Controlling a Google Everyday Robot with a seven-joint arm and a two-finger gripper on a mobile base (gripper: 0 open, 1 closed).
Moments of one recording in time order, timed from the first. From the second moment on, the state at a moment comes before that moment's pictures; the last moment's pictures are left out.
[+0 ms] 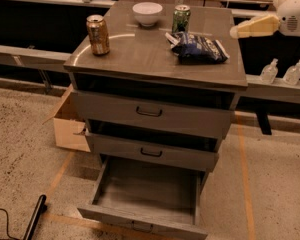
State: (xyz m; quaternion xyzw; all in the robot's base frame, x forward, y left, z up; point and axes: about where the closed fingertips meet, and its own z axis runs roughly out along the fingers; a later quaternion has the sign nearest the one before) arm 0.722 -0.290 1.001 -0.32 0.73 0.11 0.59
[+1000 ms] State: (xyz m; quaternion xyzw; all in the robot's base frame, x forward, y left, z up) arm 0.790 -0.270 0.994 -0.27 0.72 0.15 0.62
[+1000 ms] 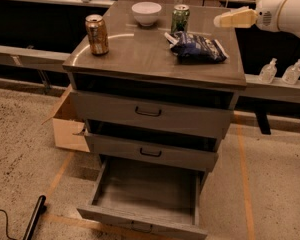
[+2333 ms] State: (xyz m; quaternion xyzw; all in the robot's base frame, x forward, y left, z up) arm 0.877 -0.236 0.938 -0.25 0.70 0.17 0.65
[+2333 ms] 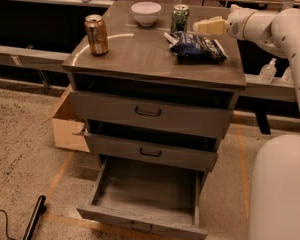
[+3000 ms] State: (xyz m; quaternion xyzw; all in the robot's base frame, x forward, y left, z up) arm 0.902 -0.216 0.921 -0.27 0.71 0.17 0.63
